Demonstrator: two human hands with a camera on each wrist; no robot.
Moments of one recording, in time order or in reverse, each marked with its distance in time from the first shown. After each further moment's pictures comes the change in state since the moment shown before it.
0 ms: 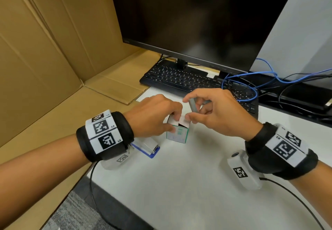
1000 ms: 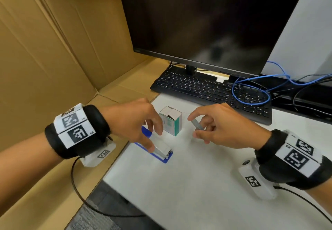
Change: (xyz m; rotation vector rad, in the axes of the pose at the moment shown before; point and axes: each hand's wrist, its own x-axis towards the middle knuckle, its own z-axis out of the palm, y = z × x) left_hand -0.047 -0.040 -0.045 -0.094 -0.323 -0.026; right_hand -0.002 -0.009 0.013 -0.105 -0.254 0.053
